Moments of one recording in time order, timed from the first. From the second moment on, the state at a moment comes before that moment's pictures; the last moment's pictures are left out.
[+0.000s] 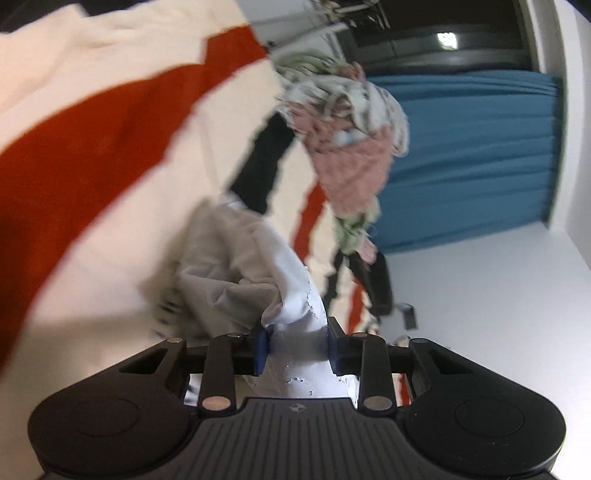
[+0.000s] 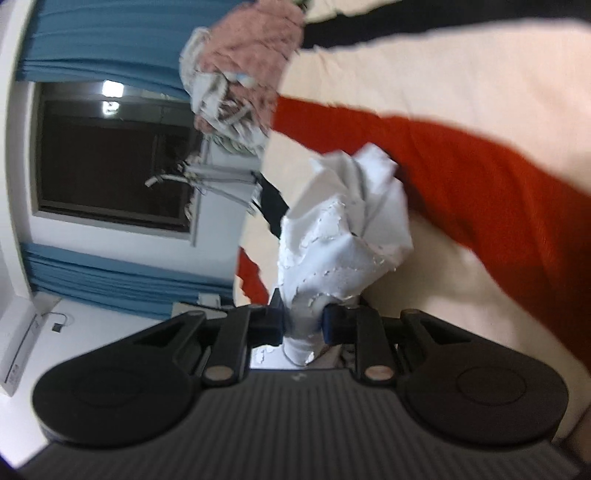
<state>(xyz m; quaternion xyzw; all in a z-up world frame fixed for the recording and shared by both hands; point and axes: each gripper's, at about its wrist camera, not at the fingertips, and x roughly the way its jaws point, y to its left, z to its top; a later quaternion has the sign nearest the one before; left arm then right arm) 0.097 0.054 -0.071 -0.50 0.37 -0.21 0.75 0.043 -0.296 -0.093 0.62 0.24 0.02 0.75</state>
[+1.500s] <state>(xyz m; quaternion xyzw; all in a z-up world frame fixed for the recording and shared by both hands) 0.248 -0.248 -0.072 -0.10 0.39 -0.31 0.86 0.137 -0.502 -0.148 0.56 0.32 -0.14 0.75</state>
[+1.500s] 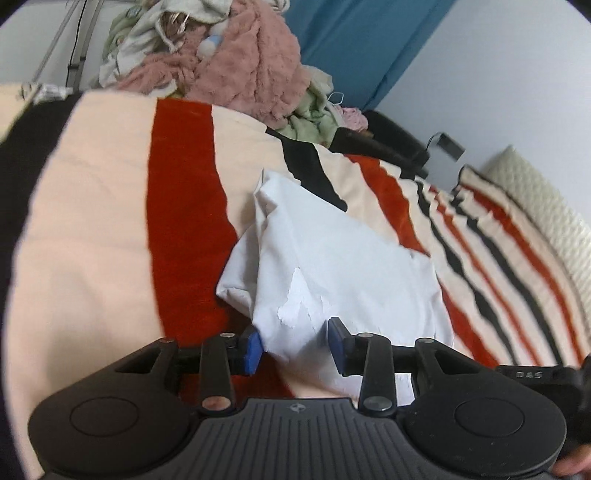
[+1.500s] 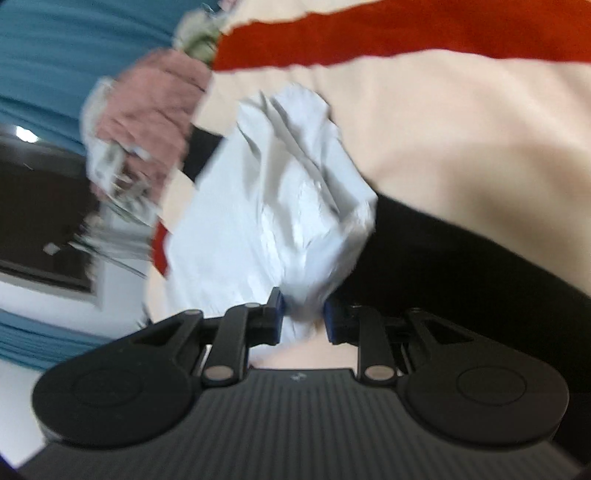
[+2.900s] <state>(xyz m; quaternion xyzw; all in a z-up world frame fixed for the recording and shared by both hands) -0.117 -0.053 0.140 0.05 0.14 -0.25 0.96 -0.081 -0.286 0.041 0.11 0.14 -0.13 0.98</state>
